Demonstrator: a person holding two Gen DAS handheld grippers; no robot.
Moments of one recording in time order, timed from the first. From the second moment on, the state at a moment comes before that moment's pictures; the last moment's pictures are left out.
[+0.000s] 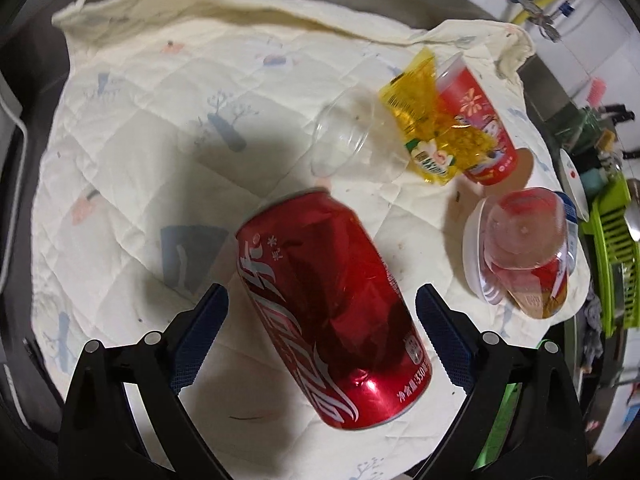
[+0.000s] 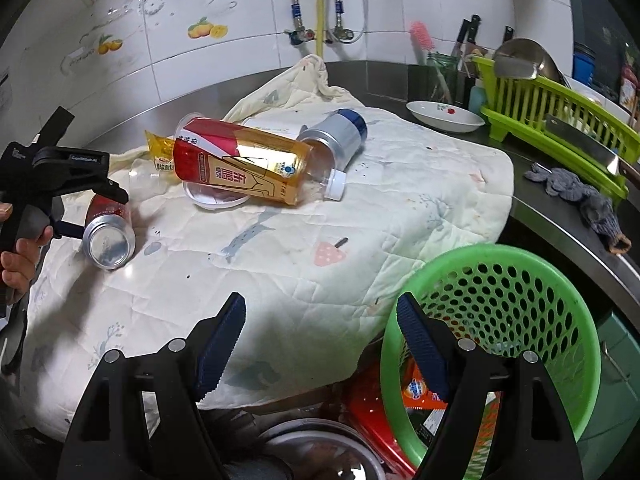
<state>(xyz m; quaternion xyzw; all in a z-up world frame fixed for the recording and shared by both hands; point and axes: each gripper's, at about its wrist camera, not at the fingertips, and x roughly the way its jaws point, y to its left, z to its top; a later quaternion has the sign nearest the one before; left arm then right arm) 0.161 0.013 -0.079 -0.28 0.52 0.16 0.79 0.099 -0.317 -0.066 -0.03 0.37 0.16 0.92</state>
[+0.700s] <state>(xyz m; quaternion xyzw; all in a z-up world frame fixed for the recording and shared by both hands) 0.178 0.011 -0.082 -0.19 0.54 0.07 0.82 0.178 -0.238 -0.050 -0.21 0.35 0.26 0.88</state>
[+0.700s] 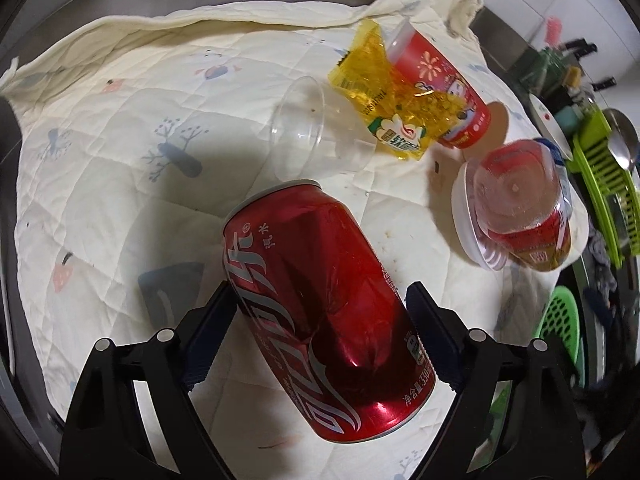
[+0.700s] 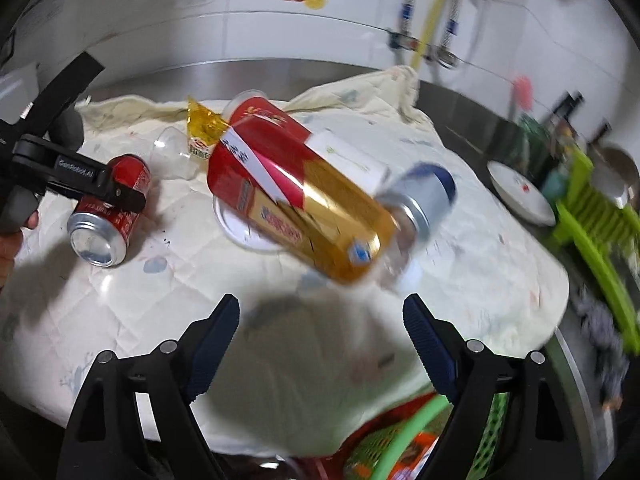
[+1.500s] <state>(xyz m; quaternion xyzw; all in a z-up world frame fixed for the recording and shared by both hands) 0.189 0.008 -0.083 -0.15 0.54 0.02 0.83 0.239 -0.171 -0.057 -0.36 0.33 0.33 0.81</state>
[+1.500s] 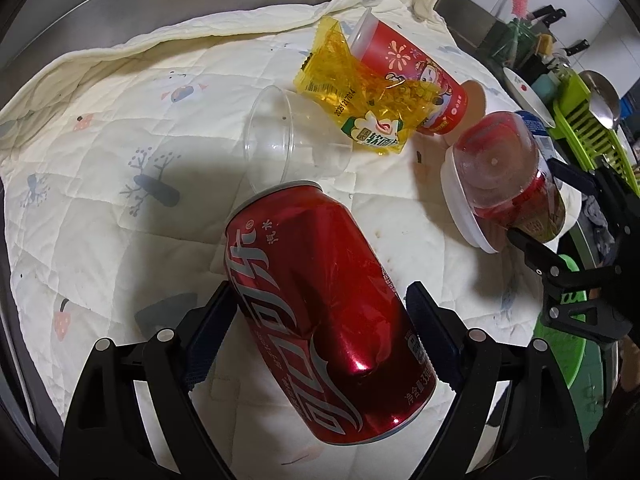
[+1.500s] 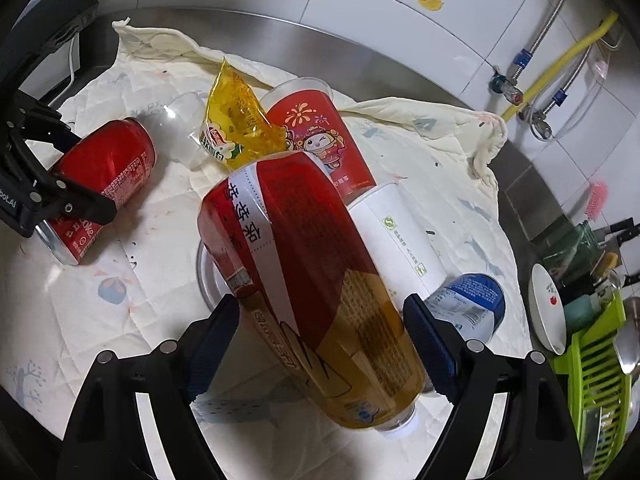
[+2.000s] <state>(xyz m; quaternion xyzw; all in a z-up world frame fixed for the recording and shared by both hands) 0.187 0.011 -0.083 -0.15 0.54 0.01 0.83 0.248 -0.164 -0.062 -0.35 0.33 0.33 0.82</state>
